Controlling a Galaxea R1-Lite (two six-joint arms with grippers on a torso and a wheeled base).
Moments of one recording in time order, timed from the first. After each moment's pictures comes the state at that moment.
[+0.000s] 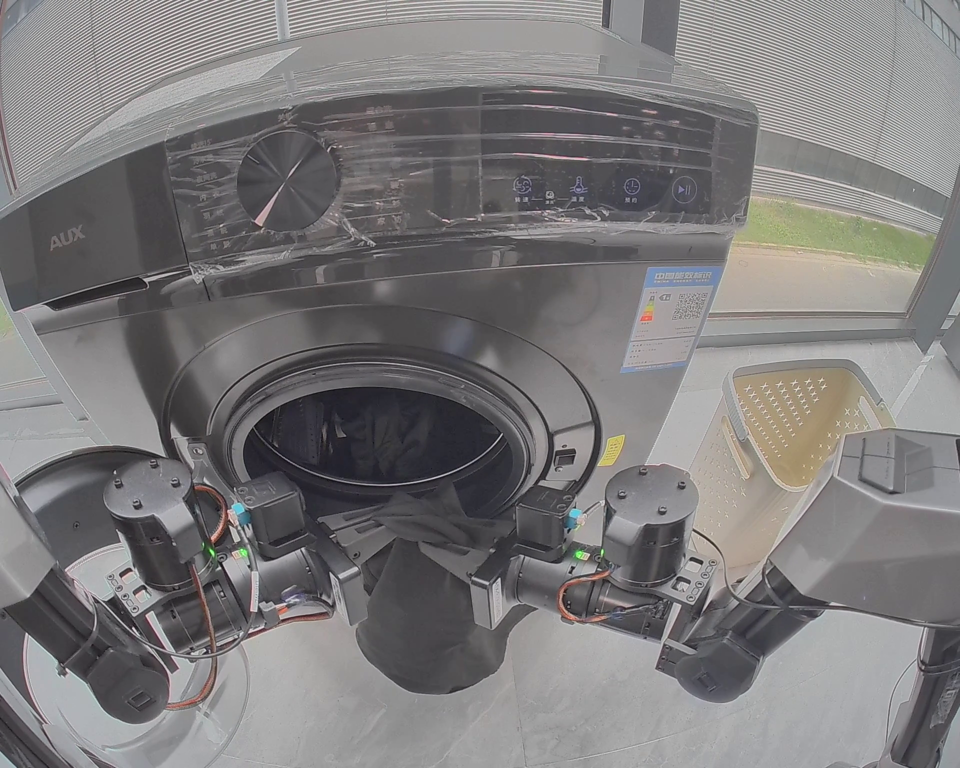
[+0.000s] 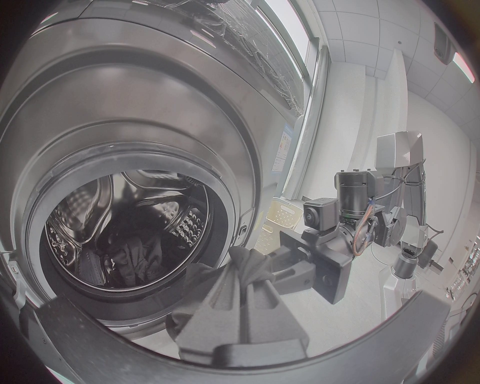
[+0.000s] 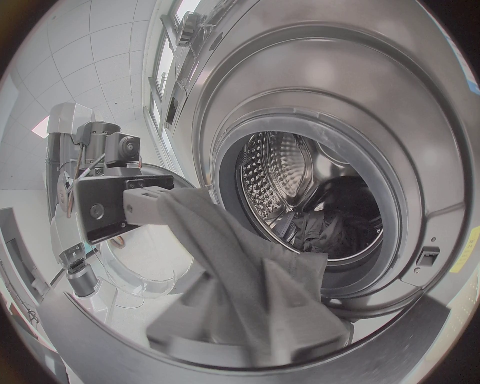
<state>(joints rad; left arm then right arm) -0.52 1.77 -0.31 -1.35 -0.29 0.01 0.82 2.17 -0.80 -1.27 0.20 0.06</state>
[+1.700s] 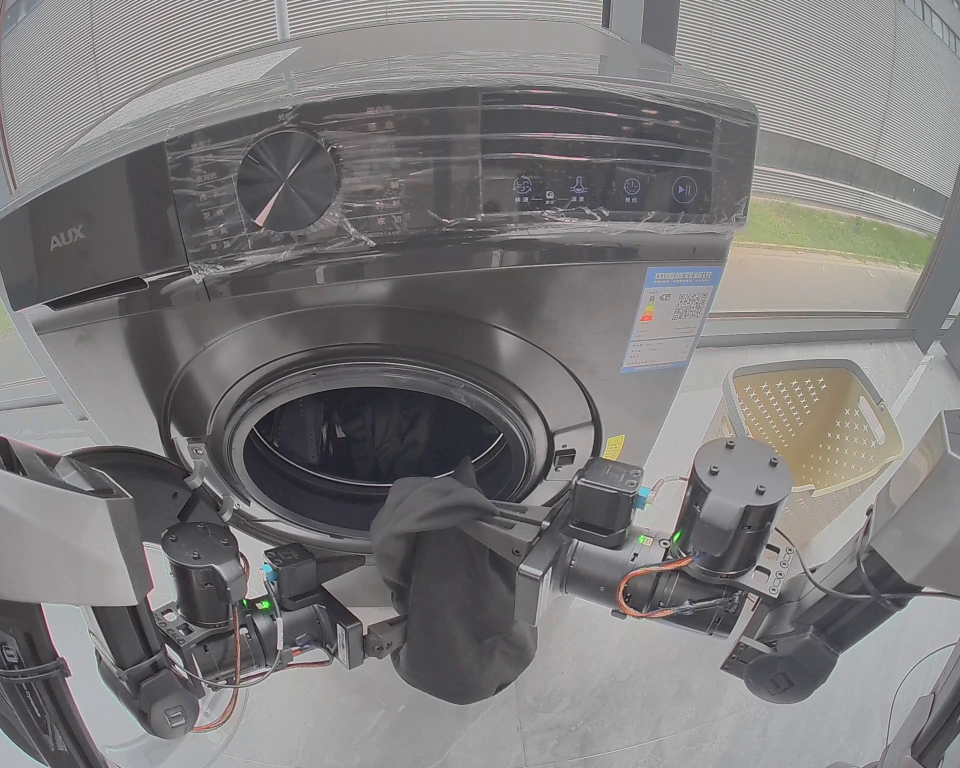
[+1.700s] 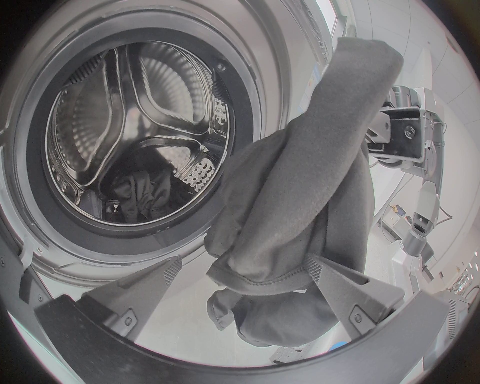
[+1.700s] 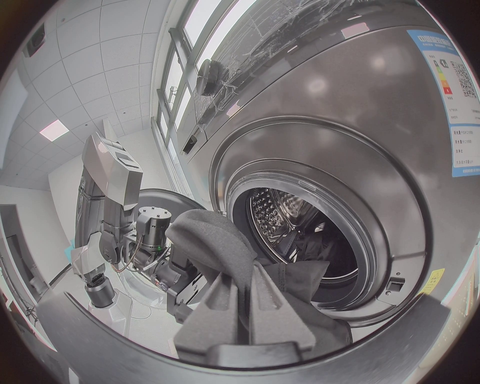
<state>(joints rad) -0.45 2.05 -0.18 -1.55 -0.31 0.00 0.83 1.98 -0.67 -1.30 0.21 0.06</state>
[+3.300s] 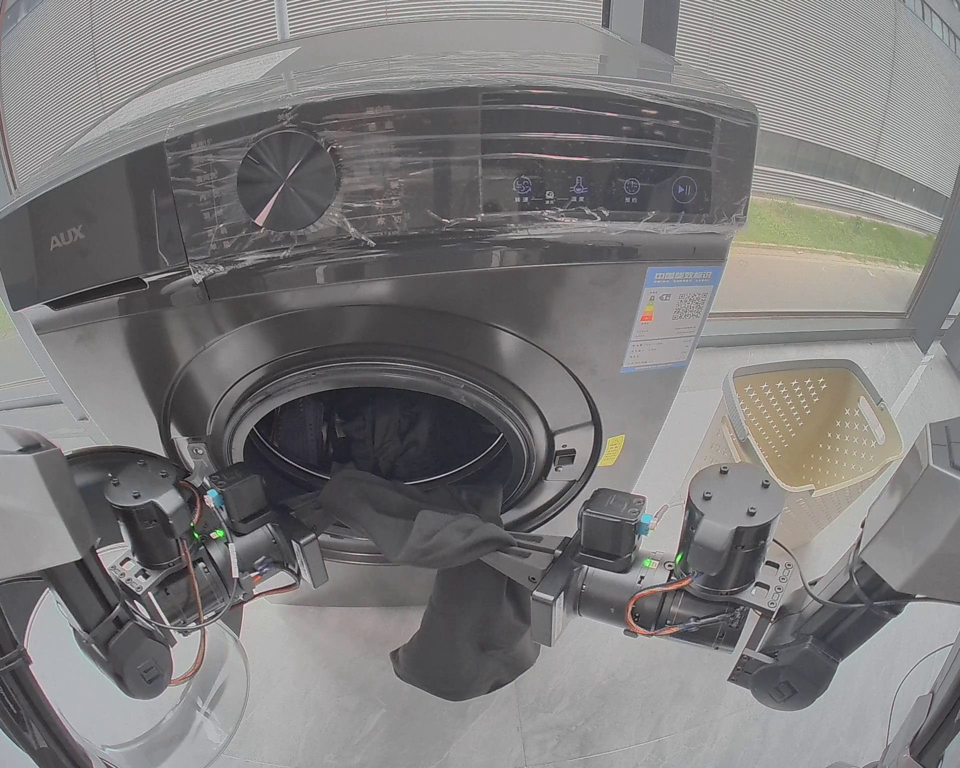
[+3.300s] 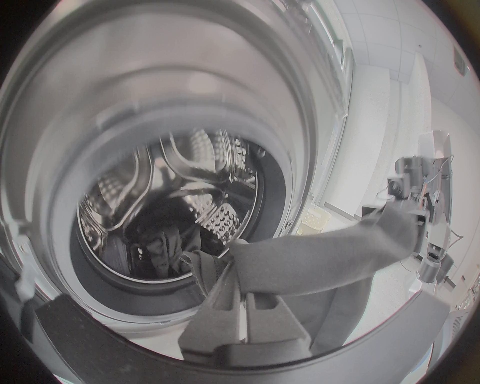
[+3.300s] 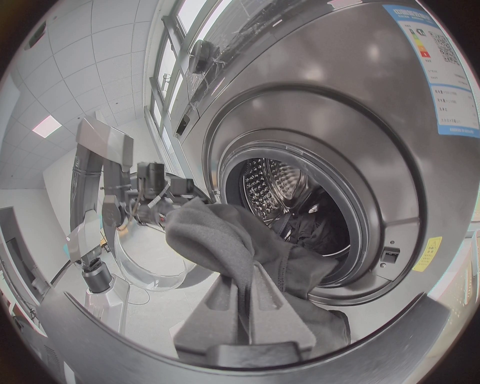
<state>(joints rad) -0.33 1.93 -0.29 -1.55 -0.34 -0.03 0.81 1.99 -0.60 -1.29 0.20 0.05</state>
